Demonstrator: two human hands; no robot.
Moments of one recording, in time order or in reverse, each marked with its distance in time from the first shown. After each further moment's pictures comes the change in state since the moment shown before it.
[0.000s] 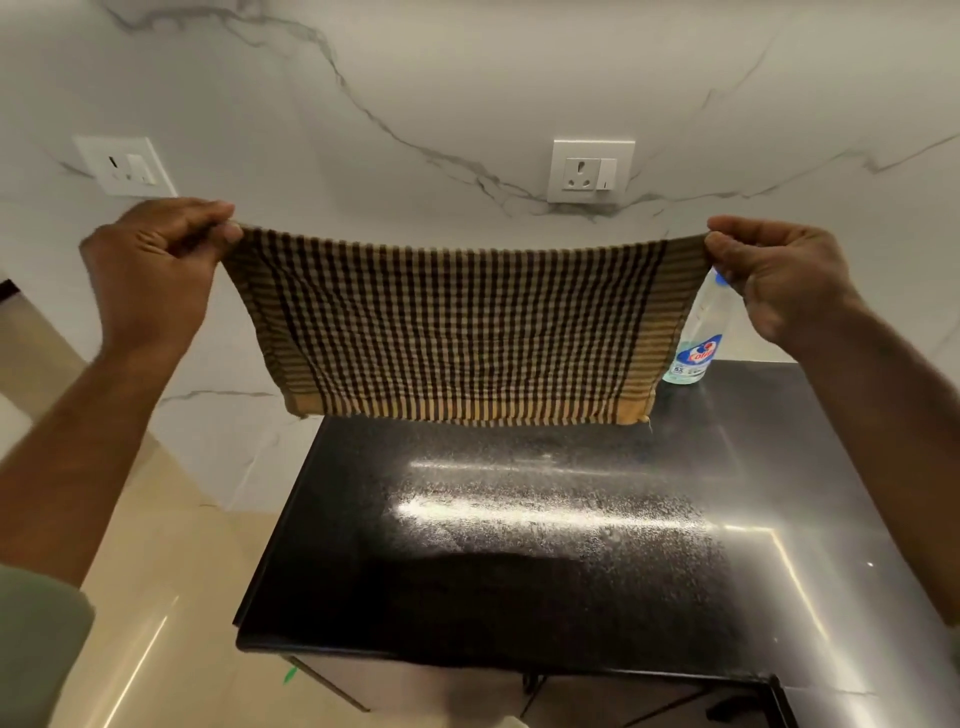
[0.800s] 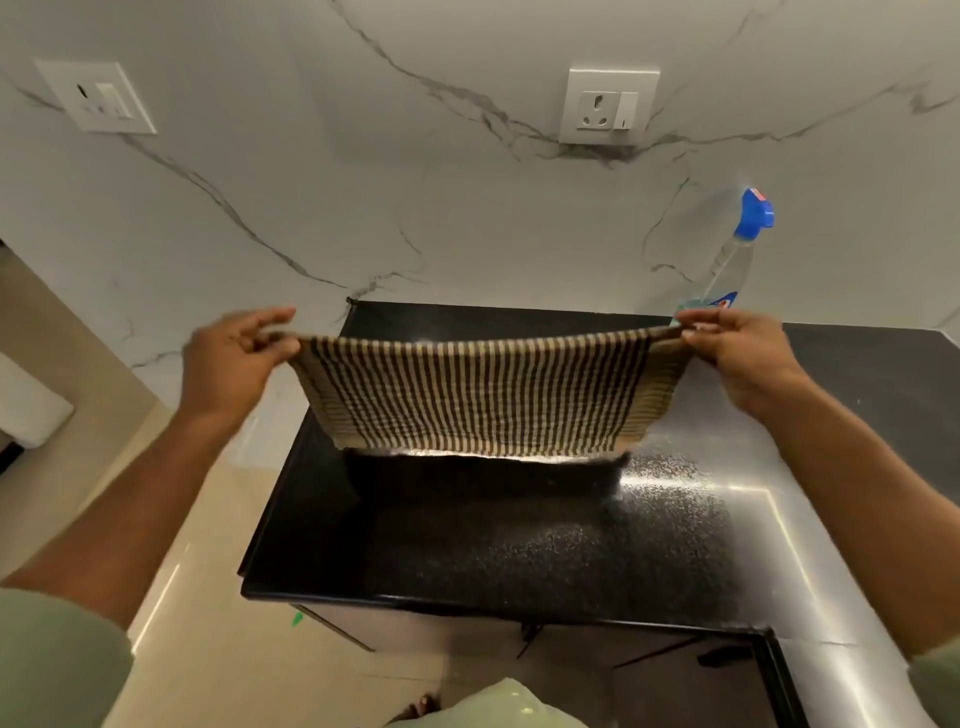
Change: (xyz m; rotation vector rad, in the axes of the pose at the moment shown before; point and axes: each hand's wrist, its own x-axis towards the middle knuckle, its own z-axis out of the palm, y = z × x) left_hand -0.114 -0.038 0.040 -0.100 -0.275 -0.456; right_hand -0.047 0.111 -0.016 -0.308 0.019 0.343
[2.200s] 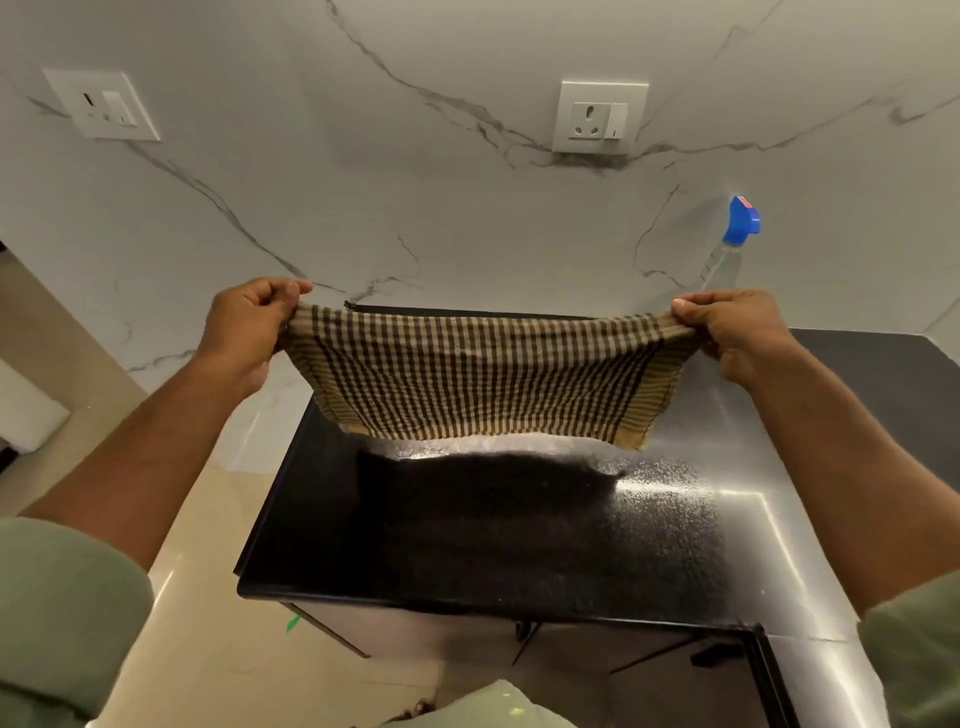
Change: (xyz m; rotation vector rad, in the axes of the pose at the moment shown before) left_hand 0.030 0.029 0.016 -0.333 -0.041 -0.285; right_hand 0.007 -0.034 0.009 0.042 0.144 0.105
